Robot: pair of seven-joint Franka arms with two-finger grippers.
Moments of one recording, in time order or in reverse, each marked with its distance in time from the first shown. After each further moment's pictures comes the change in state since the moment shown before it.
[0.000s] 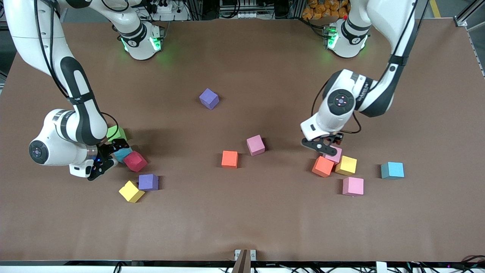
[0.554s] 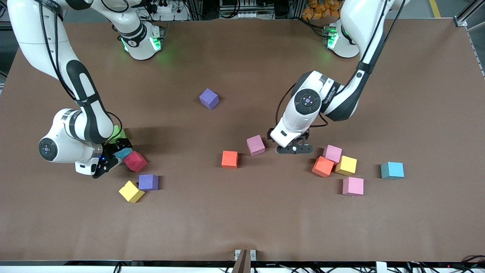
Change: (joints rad) left arm -0.144 0.150 0.000 0.222 -0.165 0.005 -0.521; right arm 0.001 0.007 0.008 -0.064 0.000 0.099 -0.004
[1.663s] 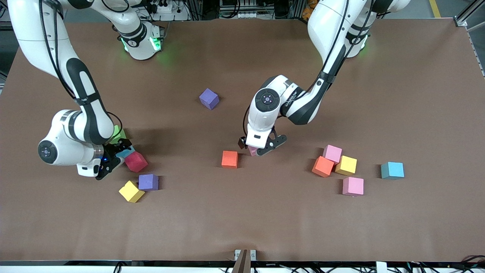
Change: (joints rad) left arm -0.166 0.179 0.052 0.178 0.037 0.061 -0.515; right arm 0.013 -0.007 0.010 0.093 0.002 -0.136 -0.043
